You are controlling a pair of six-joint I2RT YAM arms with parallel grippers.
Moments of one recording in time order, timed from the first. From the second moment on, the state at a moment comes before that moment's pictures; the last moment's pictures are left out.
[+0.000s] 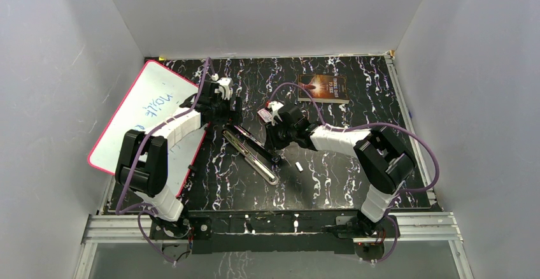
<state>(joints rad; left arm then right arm) -0.30 1.65 1.06 -0.27 0.16 -0.13 0.77 1.73 0.97 0.00 -0.26 0.29</state>
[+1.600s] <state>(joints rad) -0.30 1.65 1.07 -0.27 0.16 -0.13 0.71 1.77 0.95 0.00 -0.15 0.16</state>
